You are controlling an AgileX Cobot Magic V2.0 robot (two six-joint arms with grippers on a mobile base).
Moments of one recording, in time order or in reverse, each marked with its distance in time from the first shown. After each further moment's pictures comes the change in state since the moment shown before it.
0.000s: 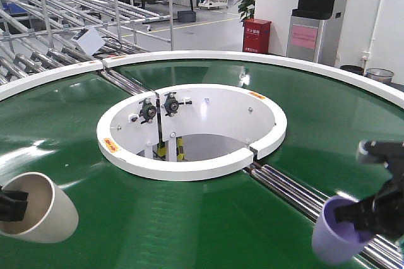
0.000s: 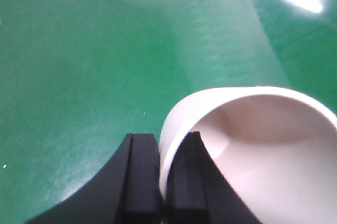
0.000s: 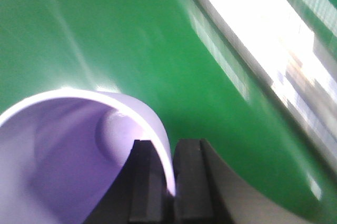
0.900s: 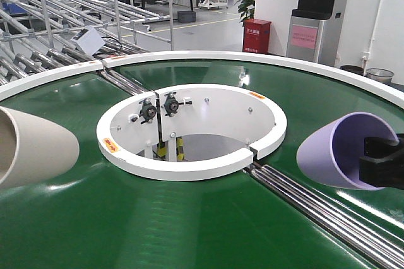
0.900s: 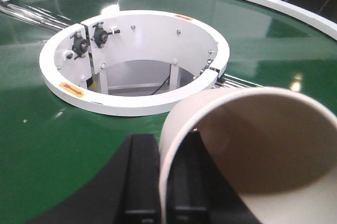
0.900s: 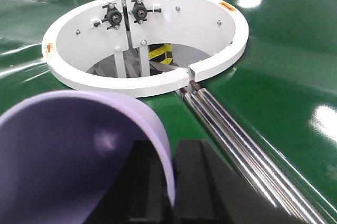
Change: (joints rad) left arm 0.000 -0.285 0.000 -0.246 -0.085 0.116; right arm 0.314 -0.445 0.000 -0.342 -0.091 0.348
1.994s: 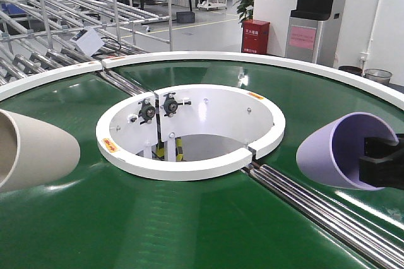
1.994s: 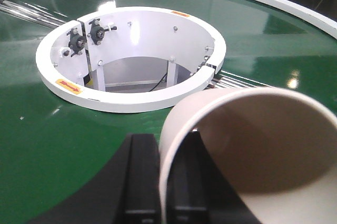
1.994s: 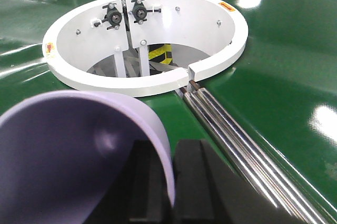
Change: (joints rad) left arm 0.000 -0.001 0.000 0.000 0.008 0.000; right arm 0.000 0.000 0.000 -0.001 0.000 0.000
